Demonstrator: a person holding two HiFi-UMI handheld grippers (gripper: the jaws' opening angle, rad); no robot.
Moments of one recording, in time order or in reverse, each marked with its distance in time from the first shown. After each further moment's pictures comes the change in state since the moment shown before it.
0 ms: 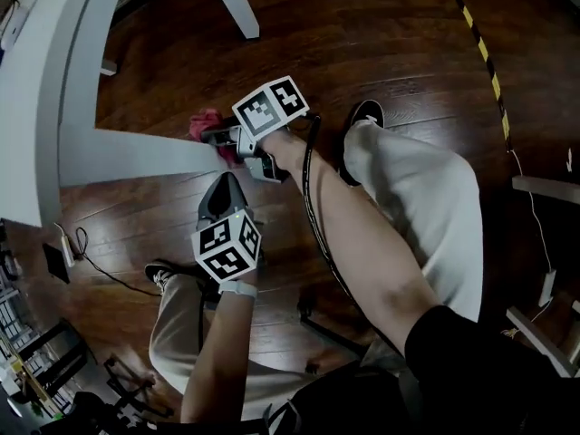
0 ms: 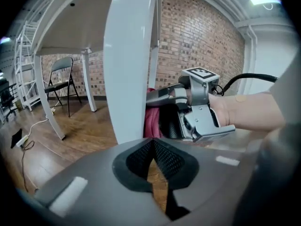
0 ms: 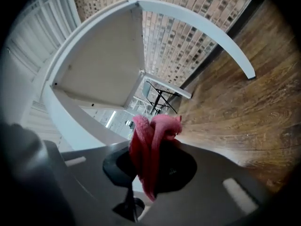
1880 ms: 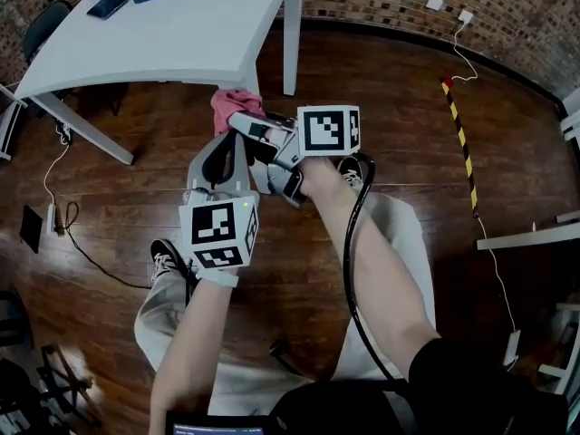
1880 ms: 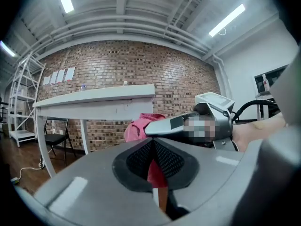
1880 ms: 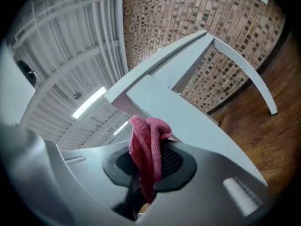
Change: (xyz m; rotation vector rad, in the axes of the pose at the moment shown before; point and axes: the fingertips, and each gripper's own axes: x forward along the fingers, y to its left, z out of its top) left arm -0.213 0.009 0.180 0.187 -0.569 -0.088; right arm -0.027 0.277 0.019 -0.248 -0.274 0.107
